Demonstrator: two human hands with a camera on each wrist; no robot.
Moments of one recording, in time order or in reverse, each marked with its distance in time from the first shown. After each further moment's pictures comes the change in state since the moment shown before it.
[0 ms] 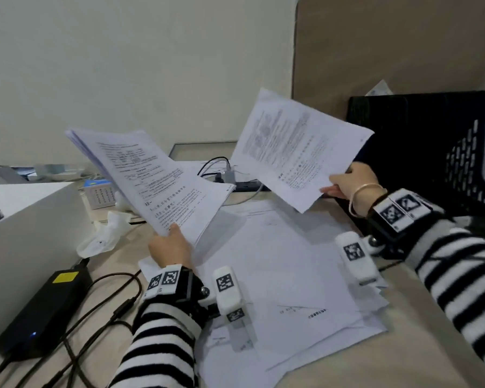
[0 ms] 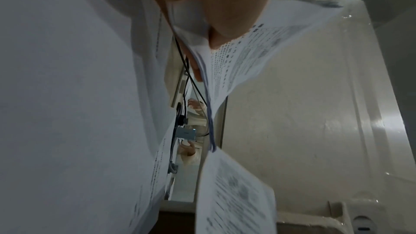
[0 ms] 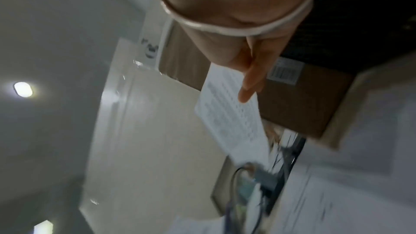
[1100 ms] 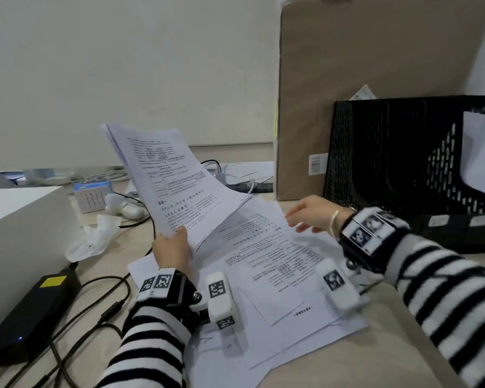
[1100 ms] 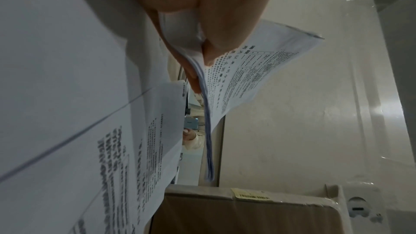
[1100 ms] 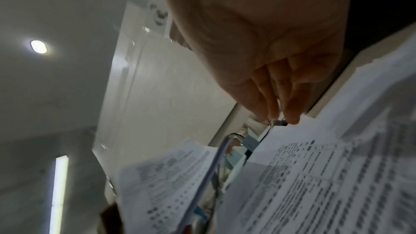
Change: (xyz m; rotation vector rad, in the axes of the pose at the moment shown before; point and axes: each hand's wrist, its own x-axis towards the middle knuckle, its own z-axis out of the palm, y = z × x) left_hand 0.002 -0.013 0.011 0.077 -0.120 0.001; right_hand -0.044 0.015 0.010 -0.510 -0.485 0.032
